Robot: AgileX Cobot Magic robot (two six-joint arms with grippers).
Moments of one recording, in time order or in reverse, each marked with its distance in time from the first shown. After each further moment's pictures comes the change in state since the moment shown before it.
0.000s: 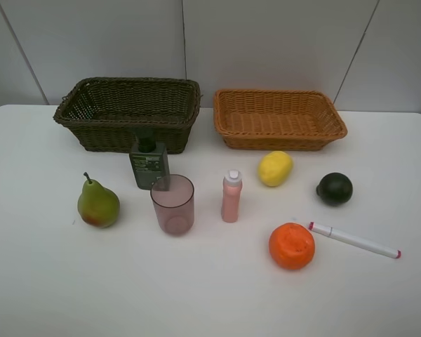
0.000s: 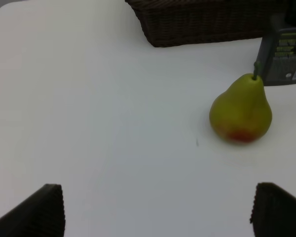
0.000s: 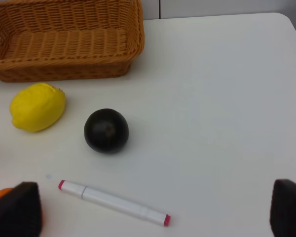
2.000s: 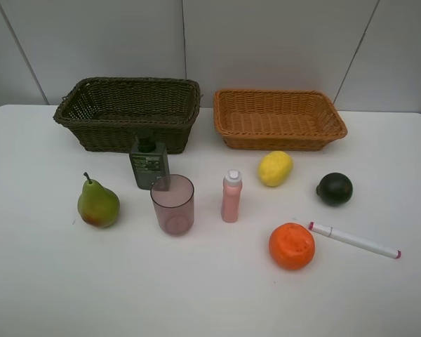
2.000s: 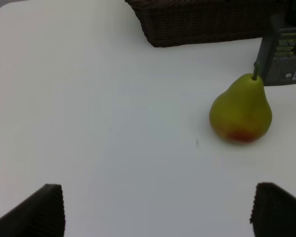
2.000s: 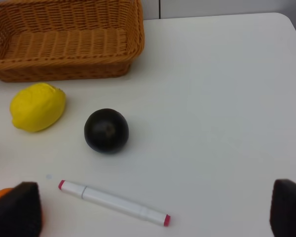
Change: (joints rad) left arm 0.000 0.000 0.000 0.000 0.000 0.000; right arm 0.000 0.000 0.000 0.000 0.000 0.000
